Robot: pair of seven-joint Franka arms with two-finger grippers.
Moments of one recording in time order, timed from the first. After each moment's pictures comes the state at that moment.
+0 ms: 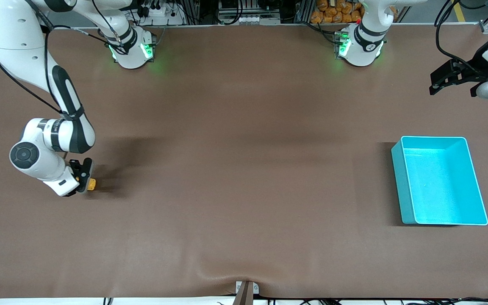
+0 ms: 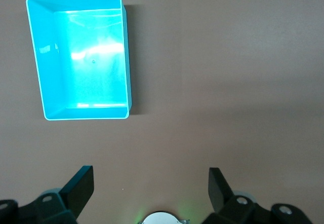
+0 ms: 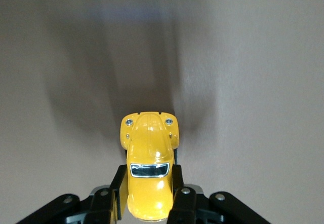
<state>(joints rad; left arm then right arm) -0.03 -0.05 -0.07 -1.53 0.00 1.44 -0.03 0.05 0.57 -0.21 -1.93 -0.13 2.48 -1.53</state>
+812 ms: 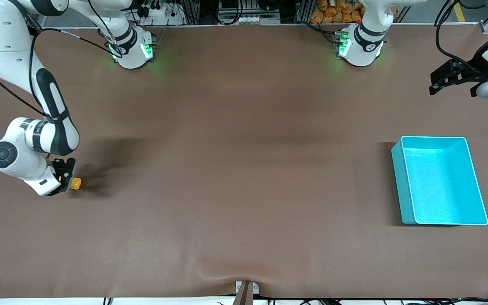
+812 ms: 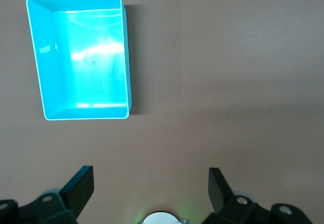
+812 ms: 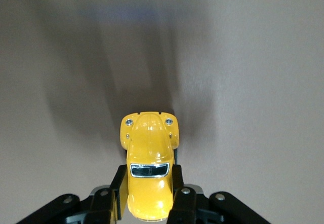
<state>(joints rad) -0.03 -0.05 -0.07 -1.53 0.00 1.44 -0.03 -0.05 0.58 -0.21 -1.90 -0.13 2.49 -1.58</state>
